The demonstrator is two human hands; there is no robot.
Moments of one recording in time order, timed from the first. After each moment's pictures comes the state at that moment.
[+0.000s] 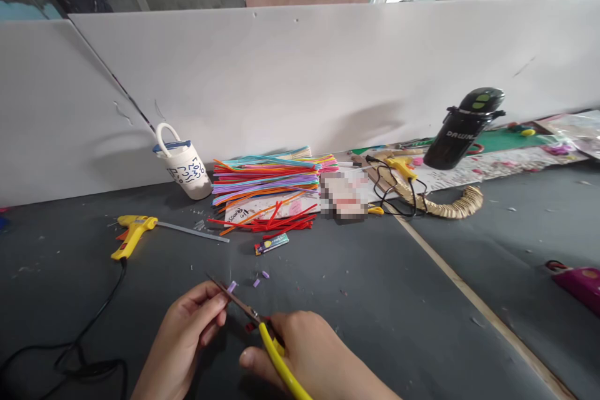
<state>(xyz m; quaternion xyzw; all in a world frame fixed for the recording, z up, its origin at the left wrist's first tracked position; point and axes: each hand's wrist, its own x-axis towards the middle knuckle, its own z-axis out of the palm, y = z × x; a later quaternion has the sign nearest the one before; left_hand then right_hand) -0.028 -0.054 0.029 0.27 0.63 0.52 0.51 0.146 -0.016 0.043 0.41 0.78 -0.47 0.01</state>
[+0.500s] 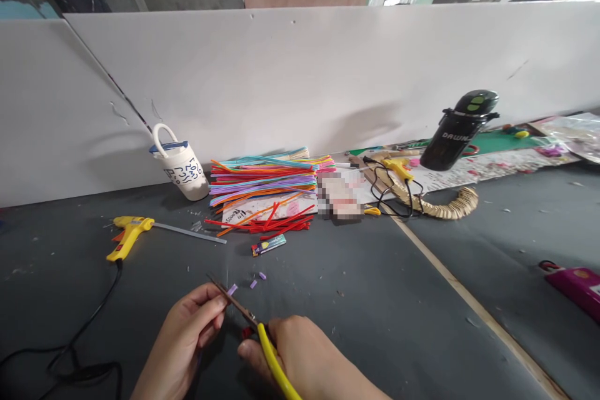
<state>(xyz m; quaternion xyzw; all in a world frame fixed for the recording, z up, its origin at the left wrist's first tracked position) -0.026 -0.052 0.020 0.24 0.61 0.53 0.54 0.142 -0.018 0.035 0.42 0.79 -0.46 0.04</state>
